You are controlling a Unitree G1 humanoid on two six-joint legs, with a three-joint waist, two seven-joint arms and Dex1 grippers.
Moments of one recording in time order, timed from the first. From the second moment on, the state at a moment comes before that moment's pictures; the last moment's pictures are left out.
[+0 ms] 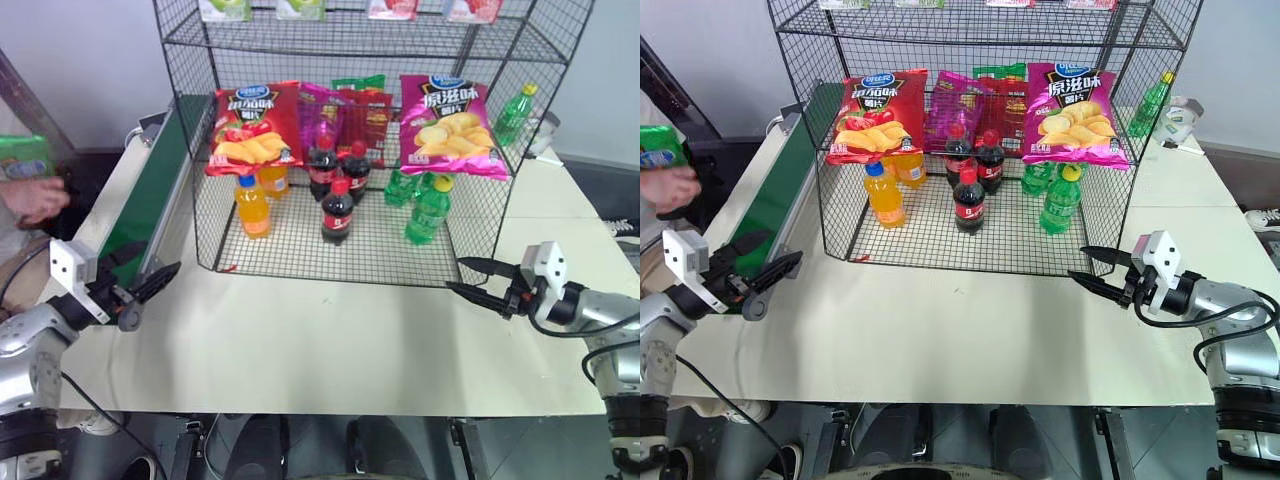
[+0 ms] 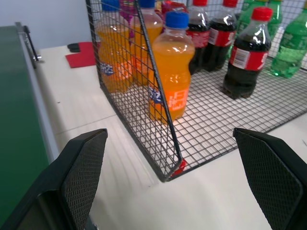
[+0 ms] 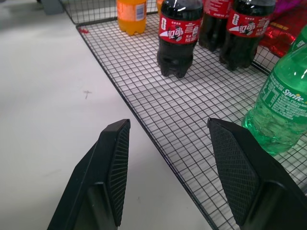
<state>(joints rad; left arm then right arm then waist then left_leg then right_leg) -0.08 0.69 0.42 0.20 -0.53 0.10 -1.02 -0.14 -0.74 -0.24 0.15 0.46 0.06 1.18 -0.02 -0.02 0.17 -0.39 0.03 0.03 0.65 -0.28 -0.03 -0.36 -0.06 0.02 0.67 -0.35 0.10</state>
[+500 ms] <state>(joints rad) -0.07 0.68 0.41 0.20 -0.53 0.09 -1.02 -0.16 -0.74 -0.21 0.07 0.44 0.10 1.15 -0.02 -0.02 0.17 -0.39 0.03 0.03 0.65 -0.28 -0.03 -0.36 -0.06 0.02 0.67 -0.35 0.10</state>
